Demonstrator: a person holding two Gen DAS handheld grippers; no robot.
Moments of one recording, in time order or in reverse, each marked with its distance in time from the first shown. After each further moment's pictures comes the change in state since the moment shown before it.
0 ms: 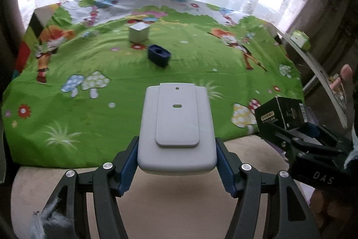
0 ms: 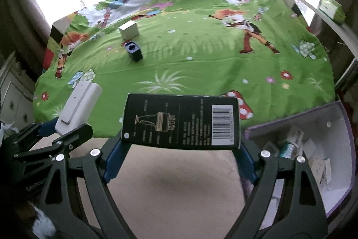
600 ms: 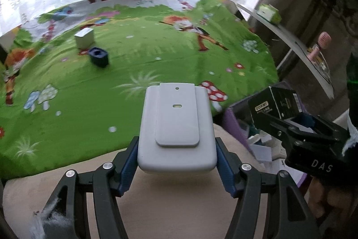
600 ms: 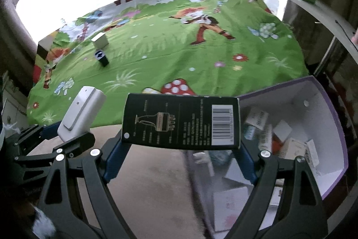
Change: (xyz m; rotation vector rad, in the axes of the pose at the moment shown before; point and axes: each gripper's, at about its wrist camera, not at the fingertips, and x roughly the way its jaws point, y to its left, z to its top) left arm 0.012 -0.083 -0.006 0.159 0.055 -0.099; right arm -0.032 -0.081 -0.029 0.119 -0.029 -0.049
